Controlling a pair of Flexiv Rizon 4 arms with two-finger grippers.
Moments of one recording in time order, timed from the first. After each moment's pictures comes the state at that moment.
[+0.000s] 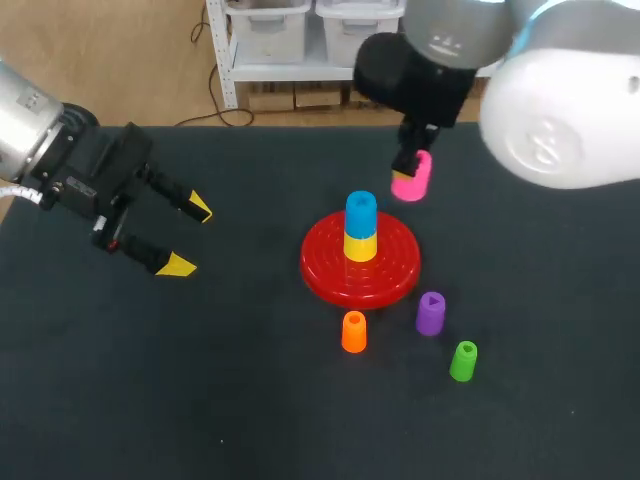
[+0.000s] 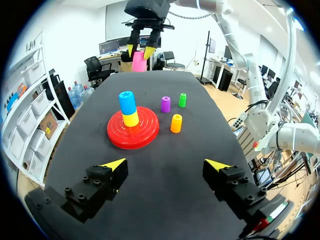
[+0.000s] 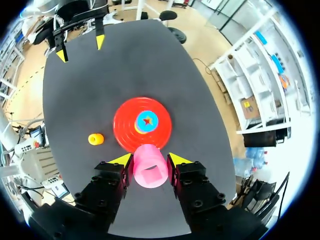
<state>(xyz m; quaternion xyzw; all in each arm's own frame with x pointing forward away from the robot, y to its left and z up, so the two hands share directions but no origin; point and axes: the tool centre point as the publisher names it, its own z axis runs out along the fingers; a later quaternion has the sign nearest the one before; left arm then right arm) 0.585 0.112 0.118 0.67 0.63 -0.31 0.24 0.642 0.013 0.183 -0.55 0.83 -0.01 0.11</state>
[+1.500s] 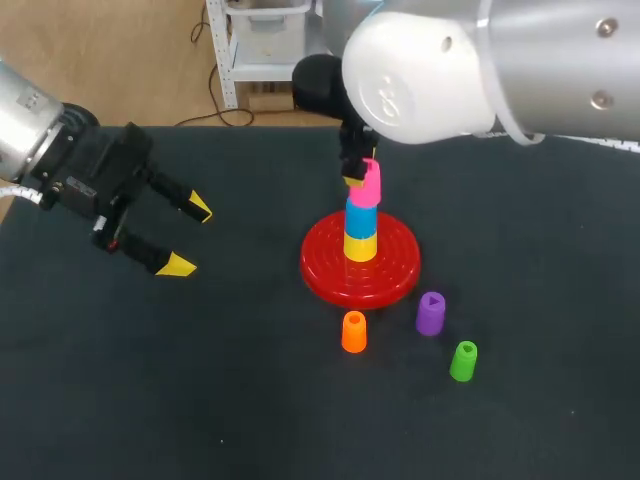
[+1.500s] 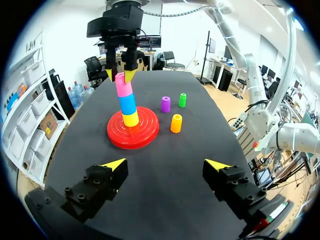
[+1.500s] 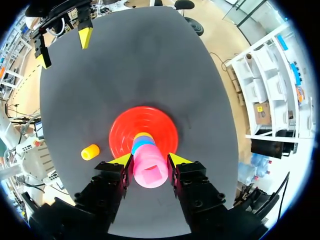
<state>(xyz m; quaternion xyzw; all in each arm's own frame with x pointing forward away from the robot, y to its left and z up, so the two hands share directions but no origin) 0.585 0.112 0.118 0.67 0.63 -0.31 0.24 0.680 0.058 0.139 -0.58 0.82 -0.01 0.04</state>
